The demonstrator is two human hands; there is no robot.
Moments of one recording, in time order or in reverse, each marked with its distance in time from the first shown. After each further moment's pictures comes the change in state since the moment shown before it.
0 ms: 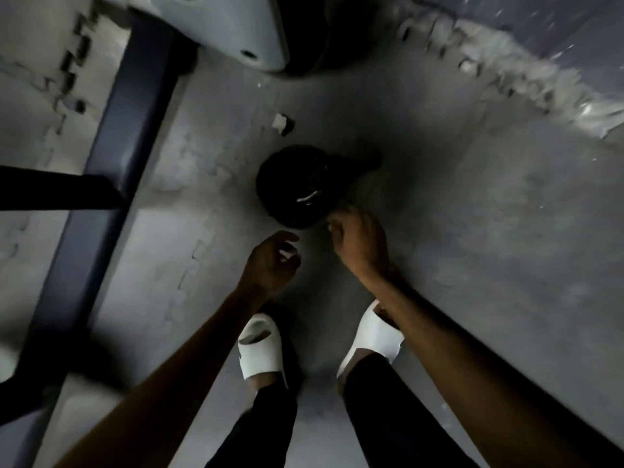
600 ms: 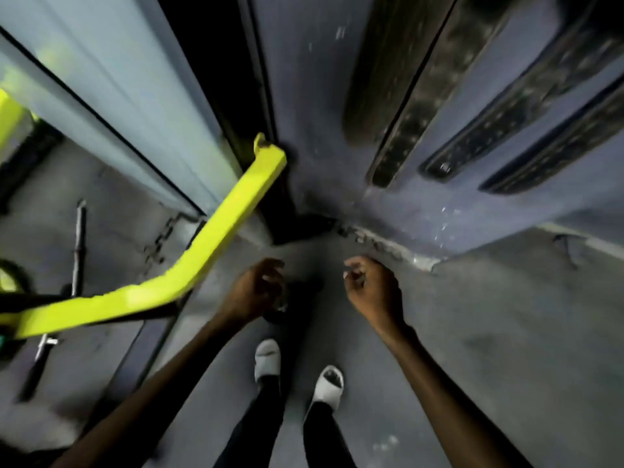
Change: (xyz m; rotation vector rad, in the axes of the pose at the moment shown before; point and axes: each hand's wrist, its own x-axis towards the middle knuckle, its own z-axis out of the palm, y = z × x) left_hand -0.279 0.357 -0.250 0.029 0.045 0.412; right_hand -0.131 -0.187 -0.512 0.225 0.254 0.127
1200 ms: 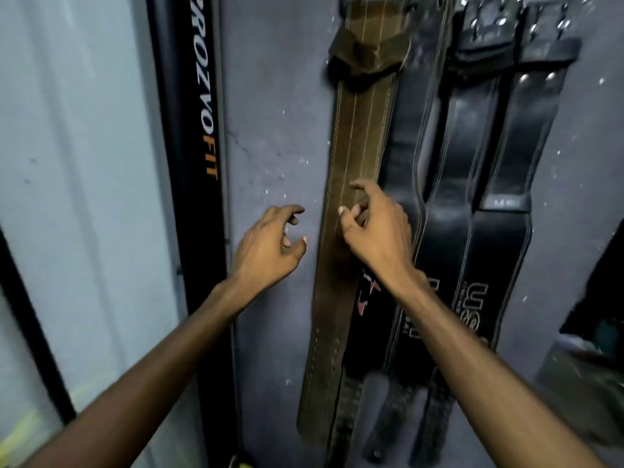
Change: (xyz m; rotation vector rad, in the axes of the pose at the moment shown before) left_hand -0.064 0.561 -0.347 0.278 0.768 1.043; right_hand 0.001 -0.463 -0.489 -0.024 0.930 -0.652
